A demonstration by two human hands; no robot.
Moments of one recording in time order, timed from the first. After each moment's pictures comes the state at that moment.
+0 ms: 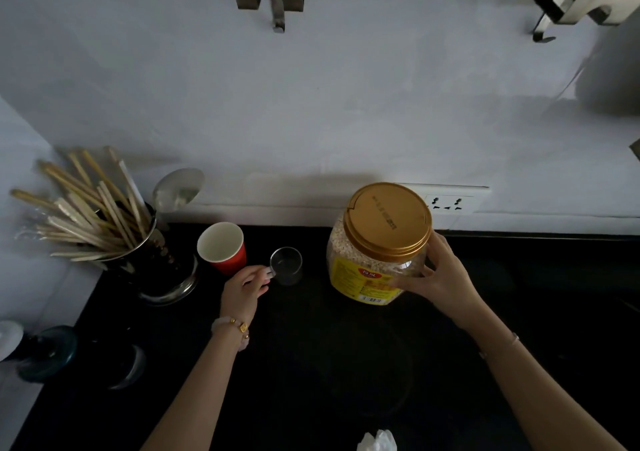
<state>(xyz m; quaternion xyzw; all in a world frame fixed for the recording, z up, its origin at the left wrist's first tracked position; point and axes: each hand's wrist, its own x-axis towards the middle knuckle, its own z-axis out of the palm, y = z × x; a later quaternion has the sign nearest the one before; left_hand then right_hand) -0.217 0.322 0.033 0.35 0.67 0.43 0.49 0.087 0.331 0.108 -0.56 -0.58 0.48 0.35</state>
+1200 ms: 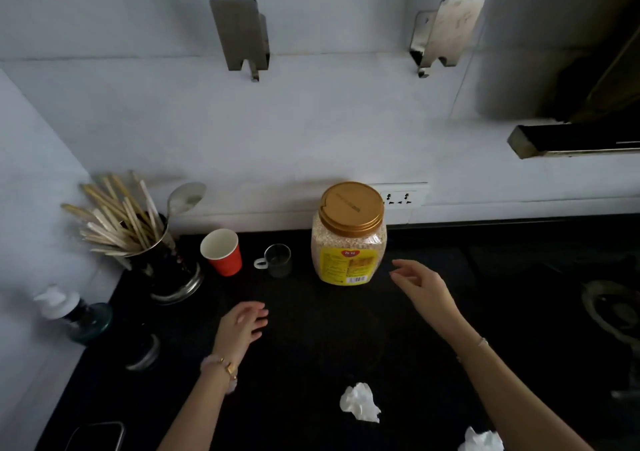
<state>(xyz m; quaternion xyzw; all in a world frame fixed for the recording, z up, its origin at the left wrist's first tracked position) -0.200 0.225 0.076 0.36 0.67 0.38 0.53 0.111 0.257 0.101 -0.68 -0.54 0.39 0.32</state>
